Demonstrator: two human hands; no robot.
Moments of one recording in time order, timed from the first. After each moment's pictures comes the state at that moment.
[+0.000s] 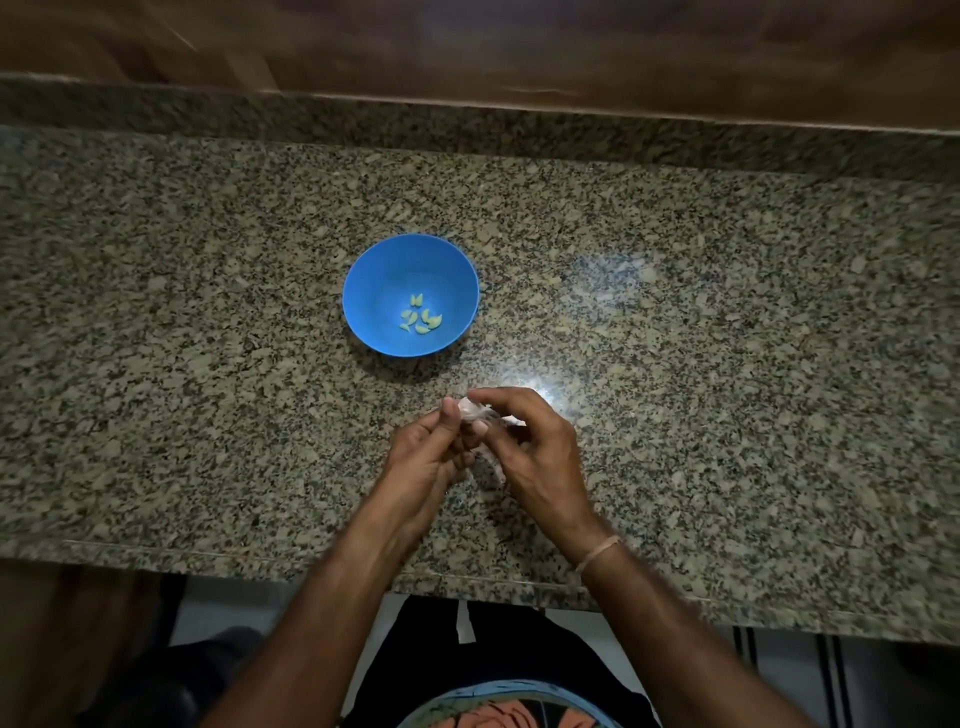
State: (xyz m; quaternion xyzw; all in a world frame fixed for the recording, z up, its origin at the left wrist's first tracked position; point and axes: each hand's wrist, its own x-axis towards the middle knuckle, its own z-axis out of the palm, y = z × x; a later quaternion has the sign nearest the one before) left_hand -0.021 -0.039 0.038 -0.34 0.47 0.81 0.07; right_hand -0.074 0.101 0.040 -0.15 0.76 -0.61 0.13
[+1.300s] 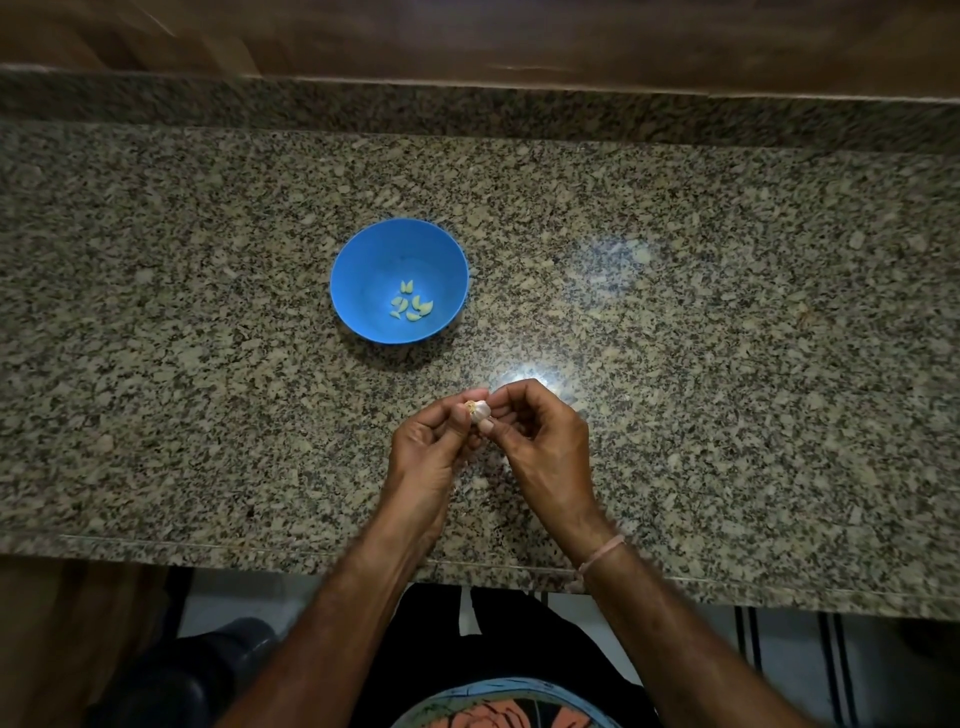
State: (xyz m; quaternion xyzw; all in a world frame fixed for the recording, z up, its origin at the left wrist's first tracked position) left_hand -0.014 -0.015 0.041 -0.32 0.50 0.81 -0.02; right_hand -0.063 0.111 0.052 -0.05 0.72 -0.67 0.17
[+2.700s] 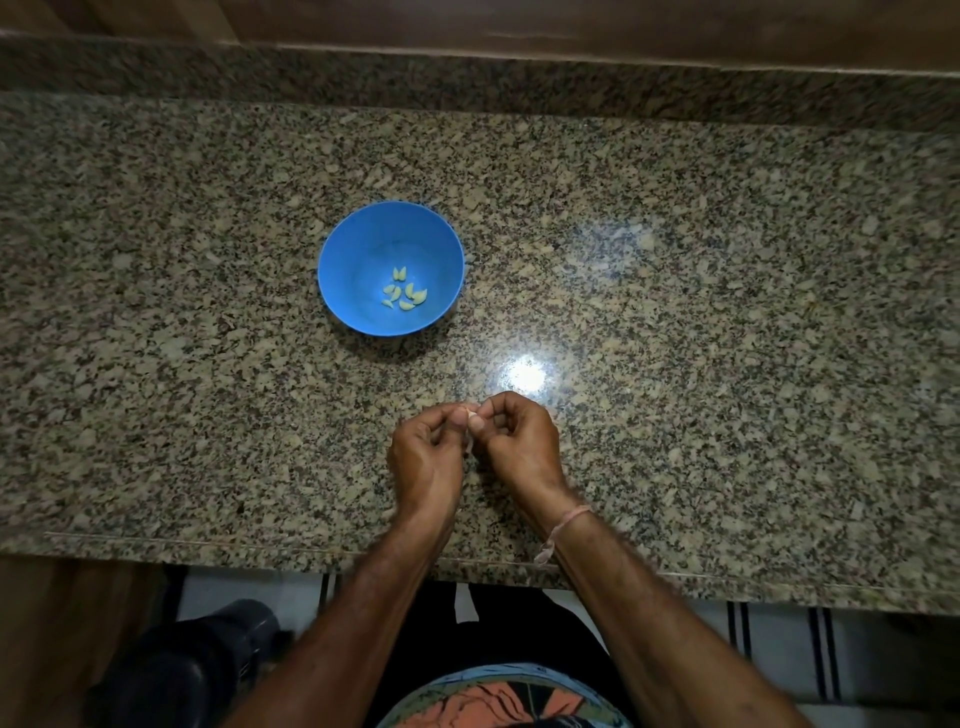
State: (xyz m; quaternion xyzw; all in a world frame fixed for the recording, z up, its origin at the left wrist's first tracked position) left_hand -0.018 -0.003 0.010 -0.42 0.66 0.62 -0.05; right_hand -0.069 0.090 0.007 0.10 0.76 -0.58 0.28
